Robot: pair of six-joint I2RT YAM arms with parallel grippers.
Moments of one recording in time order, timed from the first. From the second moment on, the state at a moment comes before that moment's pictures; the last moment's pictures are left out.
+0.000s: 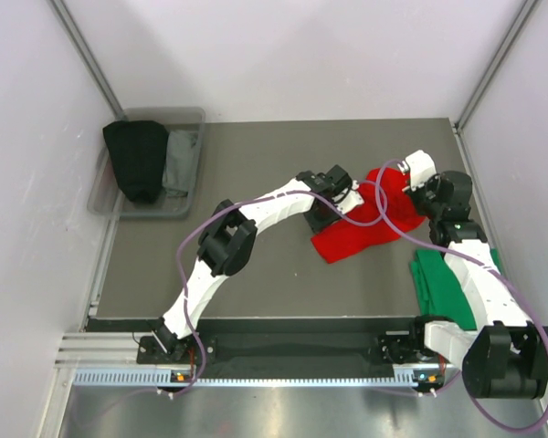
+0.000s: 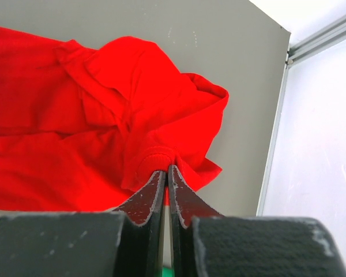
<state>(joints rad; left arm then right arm) -0.84 2.37 2.04 -0.90 0.01 0.28 -0.02 1.06 0.76 -0.14 -0.11 -0.54</state>
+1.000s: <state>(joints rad) -0.81 2.01 1.77 -0.86 -0.16 0.35 -0.02 1.06 0.79 -0.19 -0.15 -0.52</state>
